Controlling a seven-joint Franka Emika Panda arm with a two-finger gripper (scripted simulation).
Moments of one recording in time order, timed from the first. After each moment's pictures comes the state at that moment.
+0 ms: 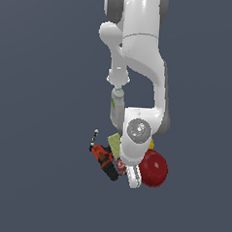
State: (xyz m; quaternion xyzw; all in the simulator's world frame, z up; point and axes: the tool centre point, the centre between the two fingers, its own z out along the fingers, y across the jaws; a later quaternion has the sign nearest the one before) arm 0.119 0.067 0.028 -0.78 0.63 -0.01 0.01
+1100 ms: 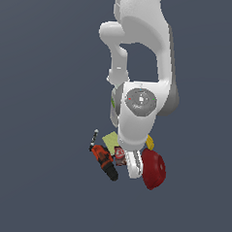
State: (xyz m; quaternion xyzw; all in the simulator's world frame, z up) arm 0.108 0.053 0.131 -0.77 0.63 0.00 0.01
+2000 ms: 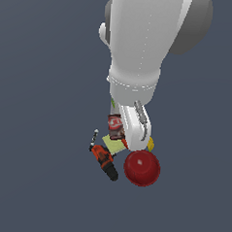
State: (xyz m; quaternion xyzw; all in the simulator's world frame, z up) arm 0.098 0.028 0.318 -0.77 0.63 0.00 0.00
